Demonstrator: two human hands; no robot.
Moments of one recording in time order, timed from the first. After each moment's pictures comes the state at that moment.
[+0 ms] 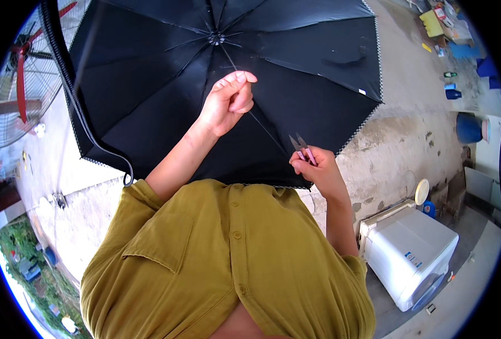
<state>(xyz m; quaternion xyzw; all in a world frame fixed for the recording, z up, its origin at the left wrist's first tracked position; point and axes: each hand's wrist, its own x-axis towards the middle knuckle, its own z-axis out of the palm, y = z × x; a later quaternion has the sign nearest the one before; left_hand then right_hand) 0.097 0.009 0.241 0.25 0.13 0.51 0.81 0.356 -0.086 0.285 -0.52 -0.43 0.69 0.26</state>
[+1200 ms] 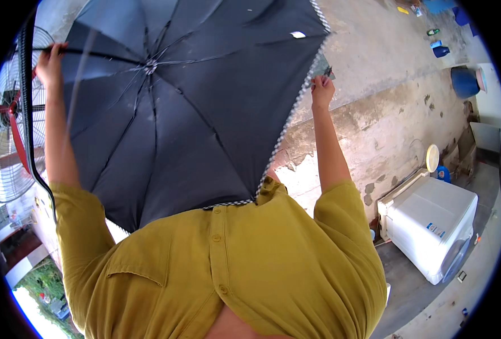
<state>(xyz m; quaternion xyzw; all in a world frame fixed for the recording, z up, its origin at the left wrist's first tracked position) -0.206 0.223 0.354 0.58 0.56 0.57 0.15 0.463 0.076 0.028 -0.63 -0.26 0.34 0.65</state>
